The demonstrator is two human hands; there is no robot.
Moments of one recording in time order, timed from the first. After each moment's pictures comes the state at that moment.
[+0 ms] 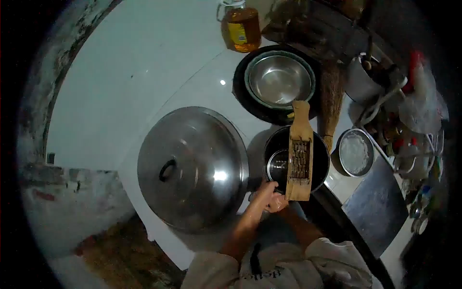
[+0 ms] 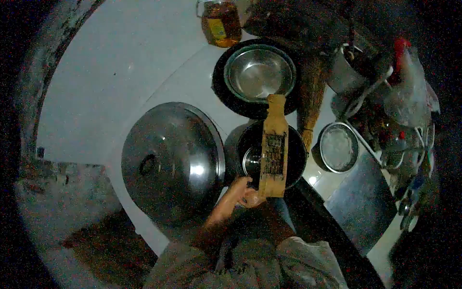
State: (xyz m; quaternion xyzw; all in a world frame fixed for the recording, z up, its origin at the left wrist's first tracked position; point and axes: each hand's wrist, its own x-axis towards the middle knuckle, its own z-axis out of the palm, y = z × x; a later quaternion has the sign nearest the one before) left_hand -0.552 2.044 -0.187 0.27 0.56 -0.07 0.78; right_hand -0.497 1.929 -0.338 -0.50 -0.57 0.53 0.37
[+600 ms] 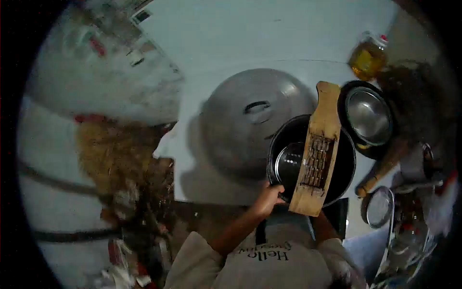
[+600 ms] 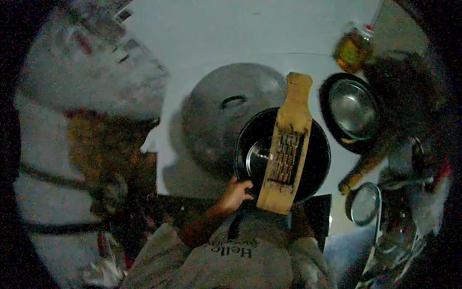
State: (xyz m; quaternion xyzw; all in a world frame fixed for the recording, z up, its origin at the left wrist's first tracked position) left_hand -0.519 1.951 -0.090 0.16 0.61 0.25 0.73; right_hand -0.294 1.869 -0.403 -0.59 -0.79 -0.02 0.15
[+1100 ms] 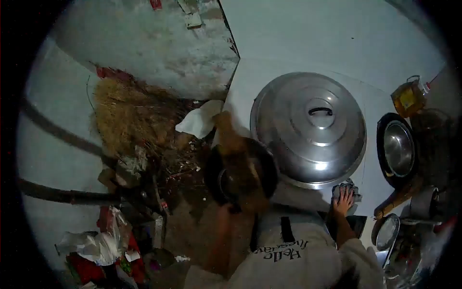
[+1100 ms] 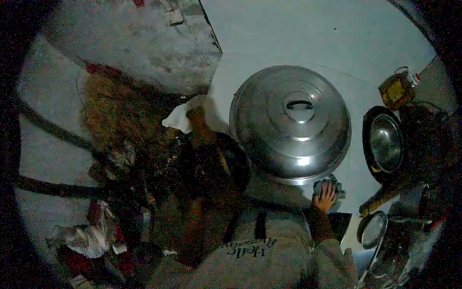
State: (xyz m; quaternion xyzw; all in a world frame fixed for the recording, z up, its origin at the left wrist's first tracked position) left_hand -0.475 1.852 -0.372 0.19 0.79 0.28 0.51; right_hand 0.034 1.950 -0.525 -0.69 -0.72 -0.03 0.11
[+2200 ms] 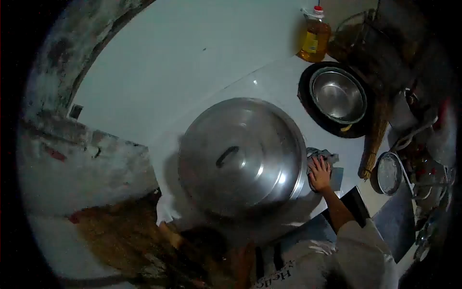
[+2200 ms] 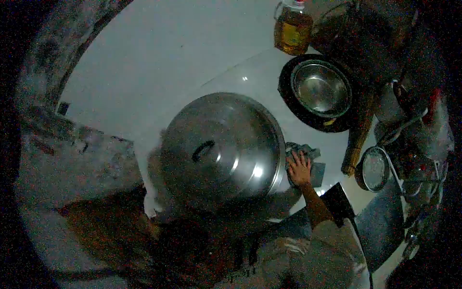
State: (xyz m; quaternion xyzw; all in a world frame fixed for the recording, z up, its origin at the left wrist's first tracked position) left_hand -0.406 2.061 -0.246 0.73 0.50 0.17 0.43; right_hand -0.028 2.070 -0.369 -0.78 -0.61 0.04 0.14
